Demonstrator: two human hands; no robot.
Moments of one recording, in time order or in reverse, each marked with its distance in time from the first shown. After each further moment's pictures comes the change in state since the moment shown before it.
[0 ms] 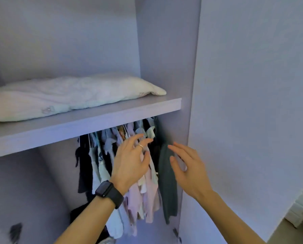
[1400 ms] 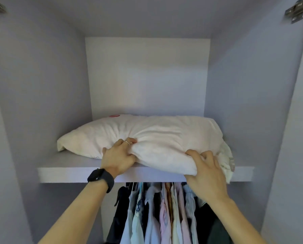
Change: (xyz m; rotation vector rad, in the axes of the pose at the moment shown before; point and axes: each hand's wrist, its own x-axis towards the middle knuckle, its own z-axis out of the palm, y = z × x) left_hand 0.130 -0.118 -0.119 0.358 -0.032 -0.611; right_hand 0.222 -0.022 0.073 -0.092 -0.153 -0.218
